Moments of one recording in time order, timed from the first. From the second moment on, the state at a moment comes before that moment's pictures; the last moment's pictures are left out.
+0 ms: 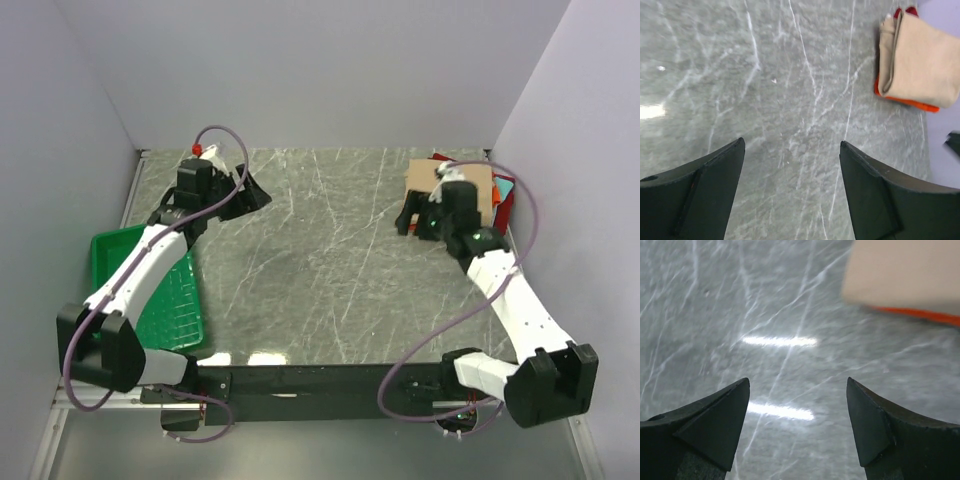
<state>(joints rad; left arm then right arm) -0.24 1.35 1.12 -0.29 0.25 -0.56 0.16 1.15 1.02 -0.49 -0.05 0.30</state>
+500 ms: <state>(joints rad) -0.24 1.09 0.89 -0.20 0.10 -0.57 0.42 0.84 0.65 -0.20 0.21 0.44</state>
